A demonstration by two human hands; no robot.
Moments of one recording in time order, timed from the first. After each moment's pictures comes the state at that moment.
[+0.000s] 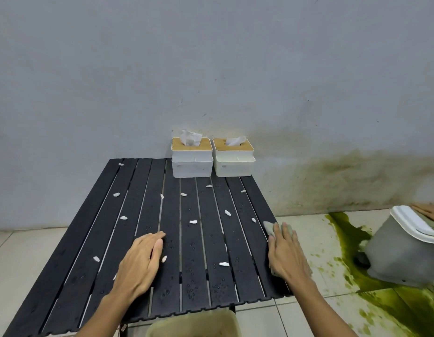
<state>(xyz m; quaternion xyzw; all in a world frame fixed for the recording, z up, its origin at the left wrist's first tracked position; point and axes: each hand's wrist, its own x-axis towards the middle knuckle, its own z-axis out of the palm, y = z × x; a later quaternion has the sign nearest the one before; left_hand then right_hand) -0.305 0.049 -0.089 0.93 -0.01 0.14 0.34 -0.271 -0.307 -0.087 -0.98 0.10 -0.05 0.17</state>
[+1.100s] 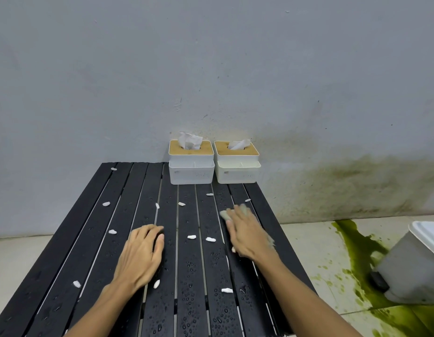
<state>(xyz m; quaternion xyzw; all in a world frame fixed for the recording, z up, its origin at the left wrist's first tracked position) -0.230 0.049 -0.096 0.95 -0.03 0.16 0.26 -0.167 -0.232 -0.073 -0.98 -0.11 -0.02 0.16</state>
